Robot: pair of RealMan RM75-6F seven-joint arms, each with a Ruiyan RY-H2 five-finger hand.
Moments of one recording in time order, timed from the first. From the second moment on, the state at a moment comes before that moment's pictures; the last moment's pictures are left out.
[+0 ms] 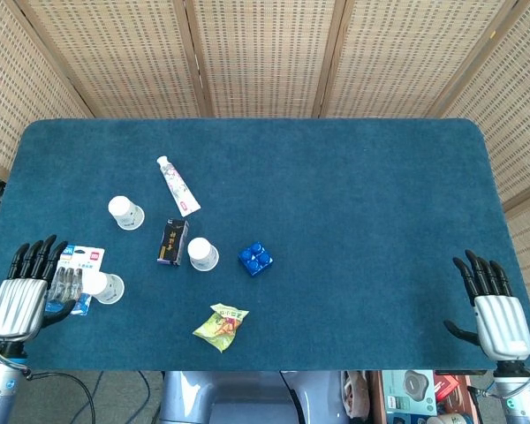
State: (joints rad) left arm -0.13 -1.21 -0.04 -1.73 1.48 1.47 0.31; right arm 0.07 -1.15 0.05 -1.64 -1.53 1.49 -0.08
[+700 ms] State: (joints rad) left arm -0.50 -1.12 -0.21 -2.01 1.01 1.09 0.74; right arm 0.08 -1.14 0.06 -1.64 -1.51 1.47 -0.02
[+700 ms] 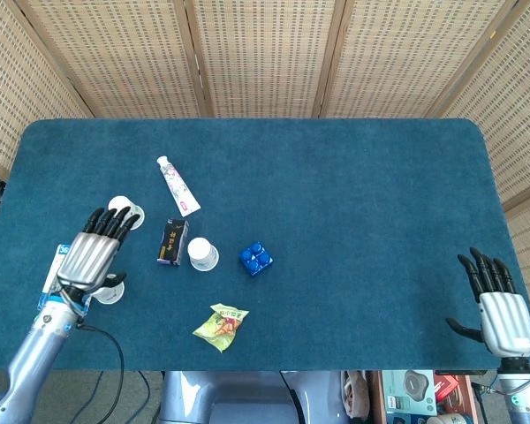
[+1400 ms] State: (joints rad) left arm -0.91 -1.41 -0.23 -1.86 0.44 1.11 1.09; right arm 0.09 -1.12 0.06 -1.63 -1.51 1.45 0.08
